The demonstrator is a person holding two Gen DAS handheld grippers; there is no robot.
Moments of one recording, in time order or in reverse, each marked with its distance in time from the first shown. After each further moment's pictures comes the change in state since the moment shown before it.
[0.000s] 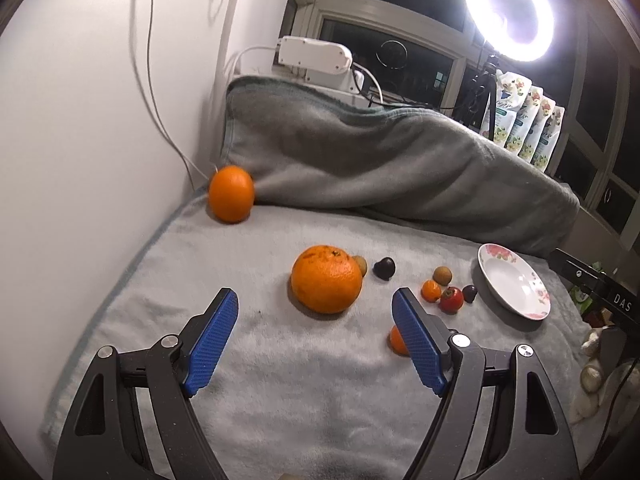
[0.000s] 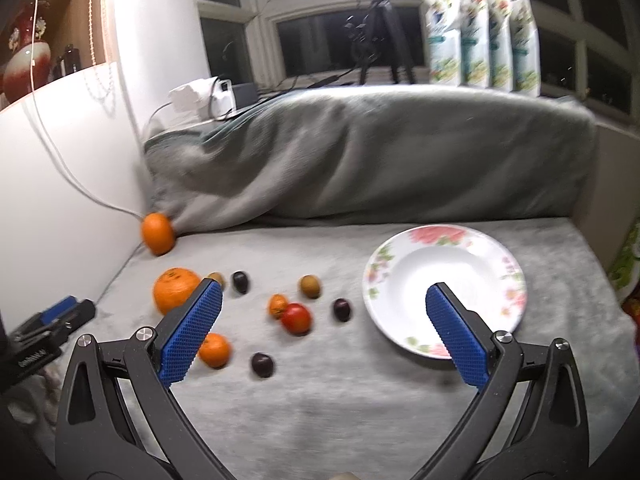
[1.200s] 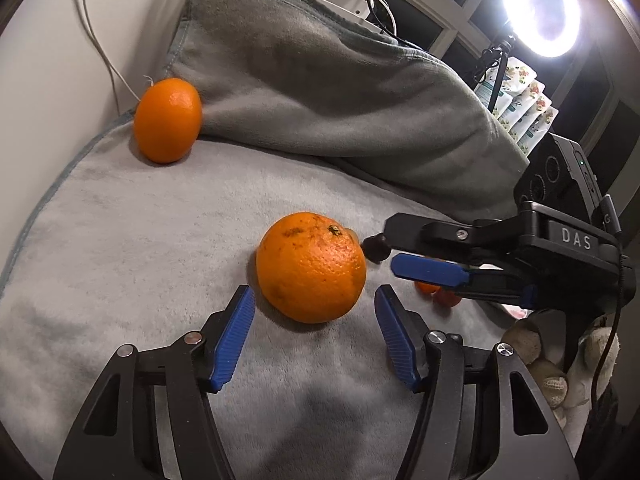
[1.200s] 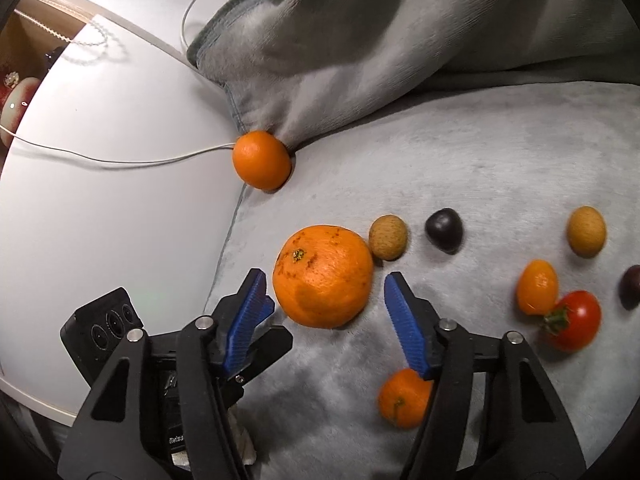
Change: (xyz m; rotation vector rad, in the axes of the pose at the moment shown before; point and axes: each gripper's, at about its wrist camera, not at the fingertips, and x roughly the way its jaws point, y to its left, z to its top) left arm 0.102 0.034 0.005 -0.086 0.219 -0.268; right arm 0.181 0.088 0.005 0.246 0.513 0.546
